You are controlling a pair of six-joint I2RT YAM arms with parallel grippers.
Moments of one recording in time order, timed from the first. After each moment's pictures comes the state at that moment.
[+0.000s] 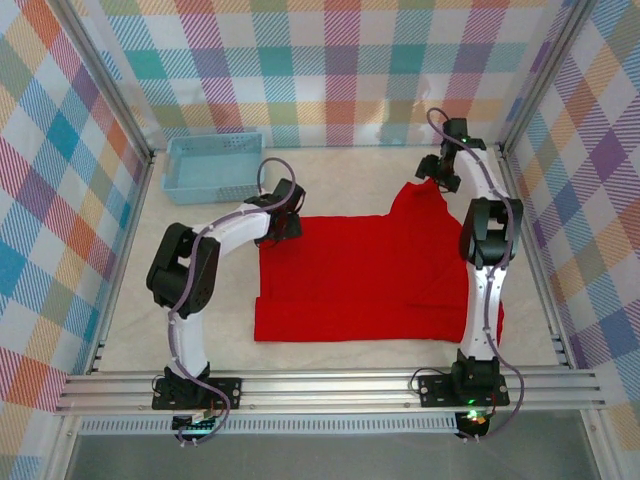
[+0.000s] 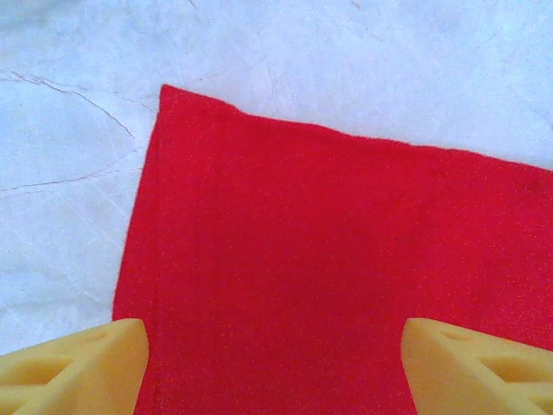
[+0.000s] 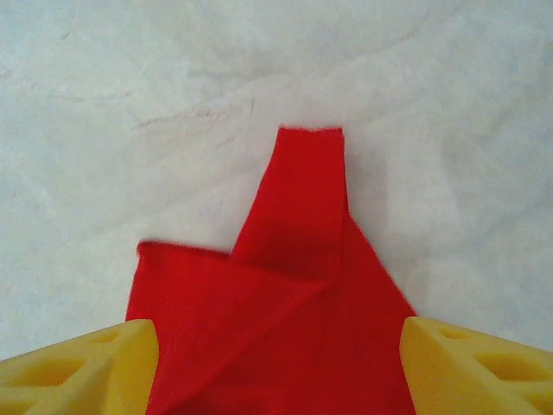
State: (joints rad) left arm -0.47 1.97 1.38 -0.58 -0.29 -0.62; right arm -0.01 2.44 2.24 -0.91 -0.03 0.37
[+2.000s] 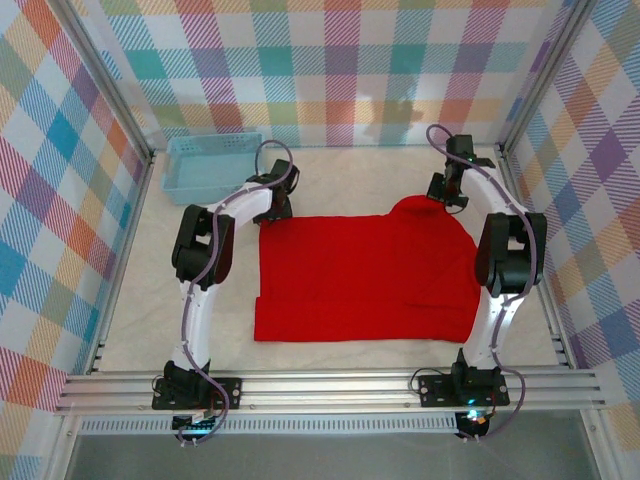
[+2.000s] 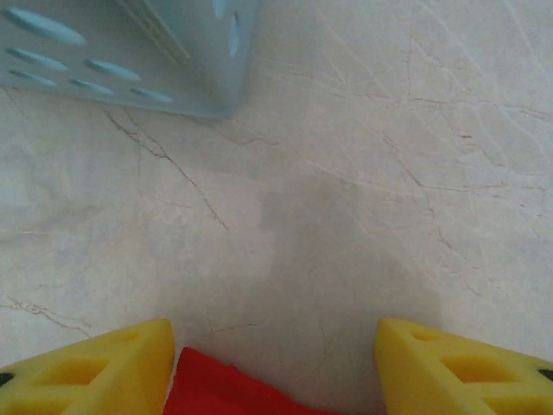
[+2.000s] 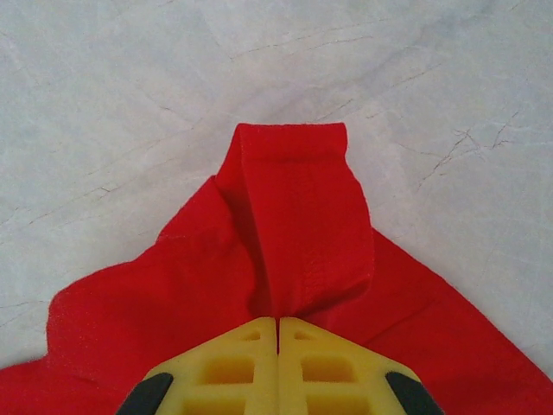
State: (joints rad) left arm -0.37 2.27 1.76 -0.68 -0.35 -0.55; right arm 0.02 2.00 1.63 -0.74 0.04 0.34
